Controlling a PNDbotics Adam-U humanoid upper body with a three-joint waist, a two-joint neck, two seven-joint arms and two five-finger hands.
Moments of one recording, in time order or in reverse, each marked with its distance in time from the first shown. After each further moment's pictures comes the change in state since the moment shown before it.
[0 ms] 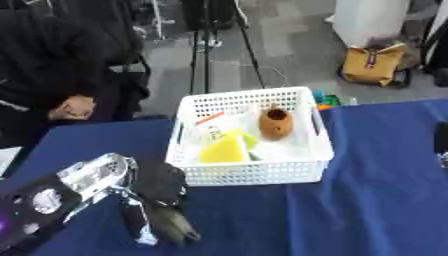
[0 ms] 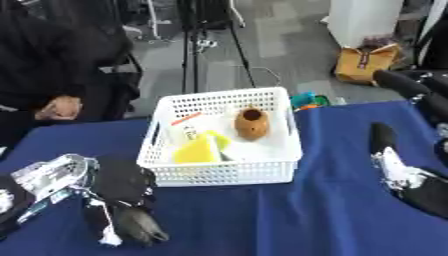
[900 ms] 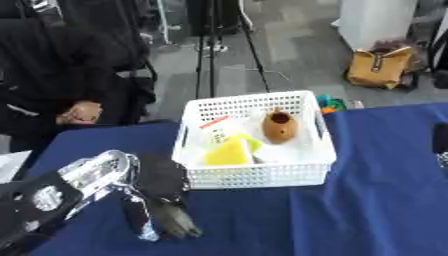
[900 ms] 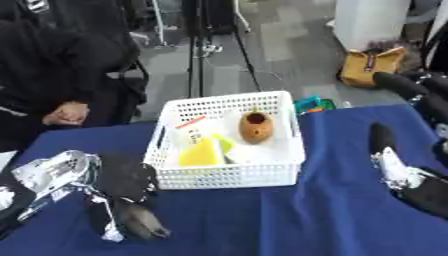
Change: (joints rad) left arm -0.010 0.000 0.000 -0.025 0.020 0.029 -0.029; right arm 0.008 0.000 0.000 0.004 0.002 0.001 0.000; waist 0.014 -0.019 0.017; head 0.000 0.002
